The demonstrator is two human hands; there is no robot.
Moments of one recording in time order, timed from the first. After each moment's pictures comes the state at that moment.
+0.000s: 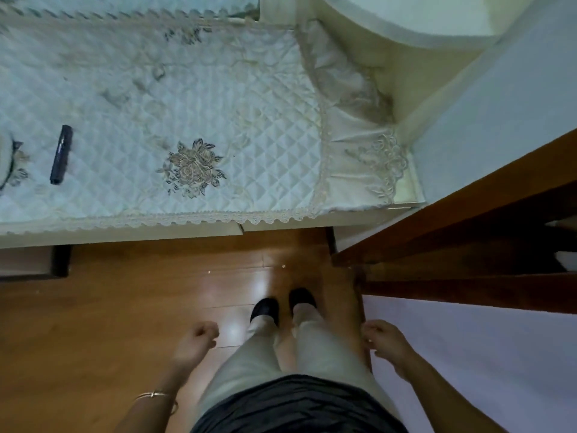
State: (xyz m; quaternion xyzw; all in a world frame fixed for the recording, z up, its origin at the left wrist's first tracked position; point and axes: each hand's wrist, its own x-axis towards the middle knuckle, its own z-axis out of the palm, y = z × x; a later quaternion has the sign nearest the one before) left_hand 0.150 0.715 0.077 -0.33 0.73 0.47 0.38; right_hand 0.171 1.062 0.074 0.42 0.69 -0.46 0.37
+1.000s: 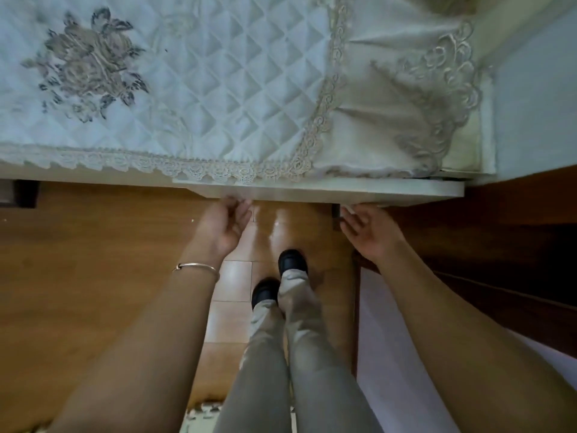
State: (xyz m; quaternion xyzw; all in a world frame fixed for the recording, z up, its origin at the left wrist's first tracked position) left_hand -0.006 0.836 -0.024 -0.51 0.39 0.74 0.18; right_hand 0.001 1.076 -0.016 0.51 0.38 -0.75 0.20
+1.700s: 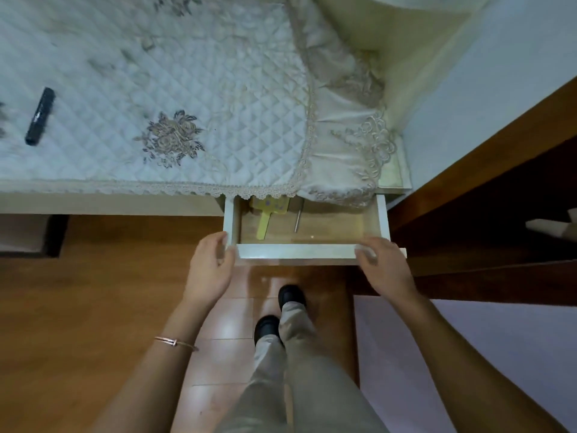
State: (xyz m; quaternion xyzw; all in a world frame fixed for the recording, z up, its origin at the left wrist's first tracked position) left_hand 0.097 0.806 0.108 -0.14 0.91 0.37 0.10; right_hand 0.096 1.096 0.108 0.10 0.95 -0.27 0.13
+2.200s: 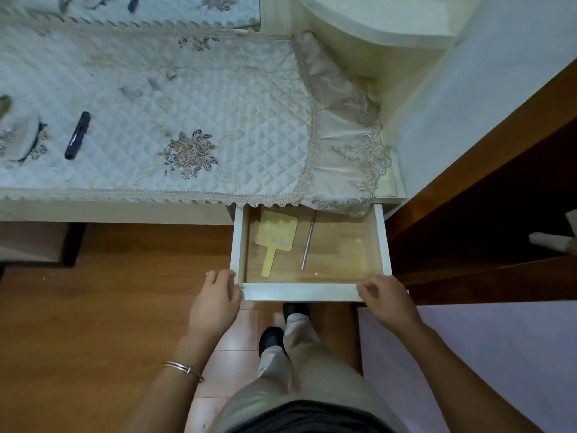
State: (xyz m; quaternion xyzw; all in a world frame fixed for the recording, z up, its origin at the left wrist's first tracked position) left_hand 0.147 0.801 0.111 -0.14 0.93 0.29 0.17; right_hand 0.143 1.098 0.113 0.11 0.94 -0.26 0.20
